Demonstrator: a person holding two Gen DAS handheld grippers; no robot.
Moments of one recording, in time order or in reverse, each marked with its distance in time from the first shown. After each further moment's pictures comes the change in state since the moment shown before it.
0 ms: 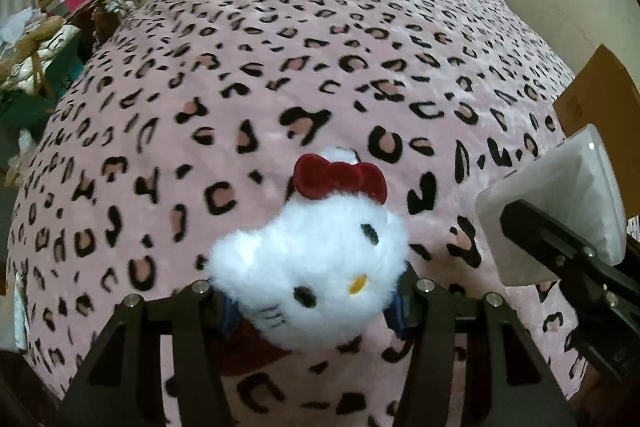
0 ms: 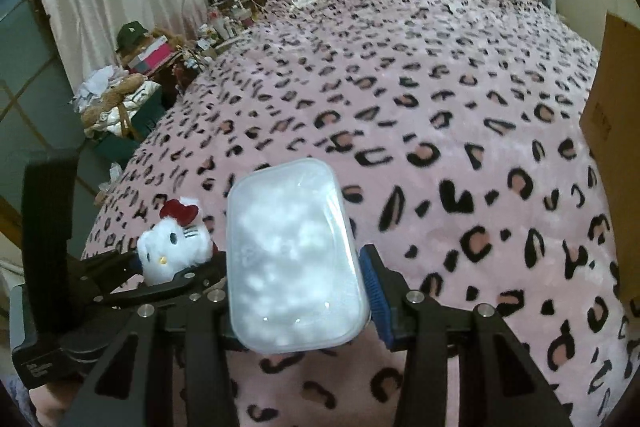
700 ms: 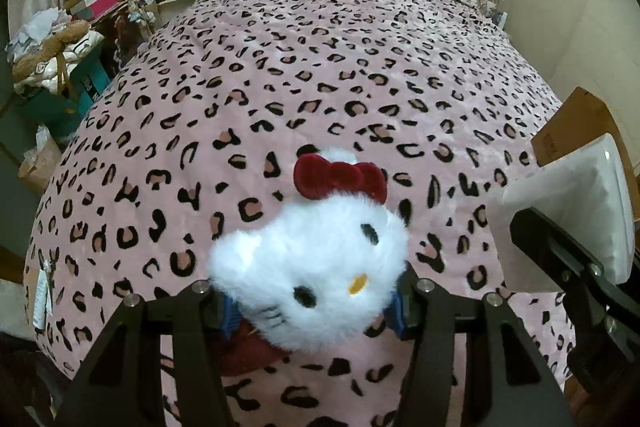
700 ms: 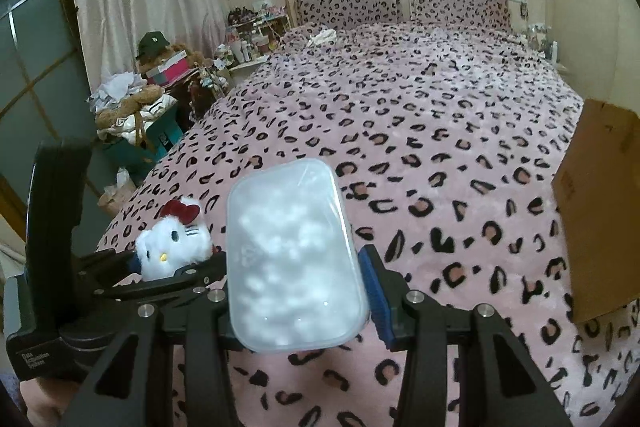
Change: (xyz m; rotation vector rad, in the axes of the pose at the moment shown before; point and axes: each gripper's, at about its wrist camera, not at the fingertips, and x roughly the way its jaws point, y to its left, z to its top) left arm -0.082 0.003 0.003 -0.048 -0.078 0.004; right arm -0.069 0.046 0.015 -0.091 -0.104 -0.039
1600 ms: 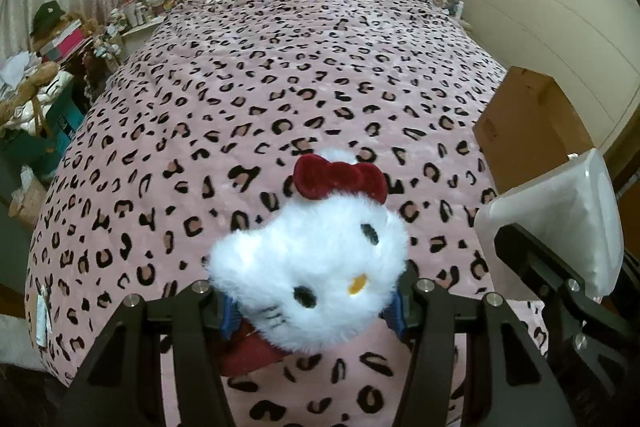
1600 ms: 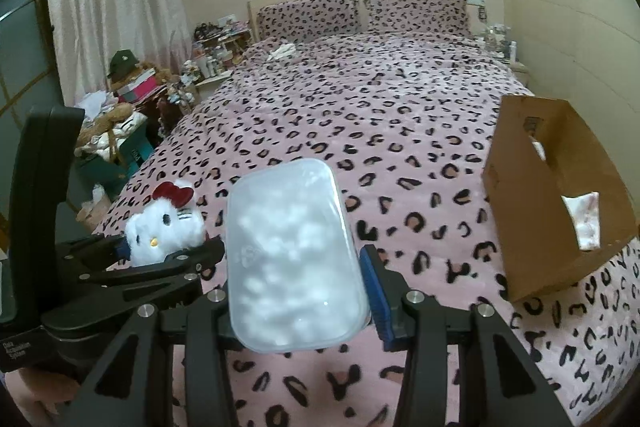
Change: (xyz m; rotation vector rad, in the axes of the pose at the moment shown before) left arm -0.041 -0.085 0.004 0.121 -0.030 -0.065; right arm -0.066 -0.054 -0.011 0.057 -0.032 -0.116
